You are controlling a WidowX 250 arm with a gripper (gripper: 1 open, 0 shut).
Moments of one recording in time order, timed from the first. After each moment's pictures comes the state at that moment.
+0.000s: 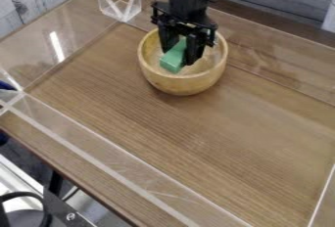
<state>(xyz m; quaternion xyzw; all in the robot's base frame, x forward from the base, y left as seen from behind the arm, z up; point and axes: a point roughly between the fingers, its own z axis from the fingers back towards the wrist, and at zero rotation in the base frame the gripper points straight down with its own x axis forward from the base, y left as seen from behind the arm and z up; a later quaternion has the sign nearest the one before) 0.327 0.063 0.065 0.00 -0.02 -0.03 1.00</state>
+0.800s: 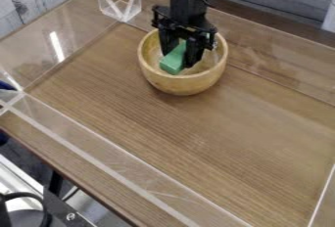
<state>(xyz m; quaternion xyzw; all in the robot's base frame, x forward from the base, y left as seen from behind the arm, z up) 0.332 0.067 0.057 0.00 -0.01 -0.03 1.00</state>
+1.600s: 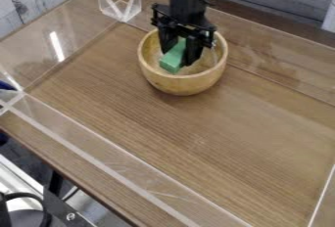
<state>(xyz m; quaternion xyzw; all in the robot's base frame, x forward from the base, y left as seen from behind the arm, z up) 0.333 0.070 0.057 0.00 0.00 -0.02 1.00</state>
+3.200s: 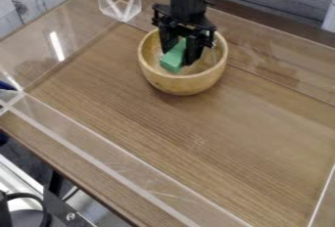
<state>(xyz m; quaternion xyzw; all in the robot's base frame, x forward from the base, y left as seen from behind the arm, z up) 0.334 0.070 0.055 0.00 0.01 -0.02 1.00</state>
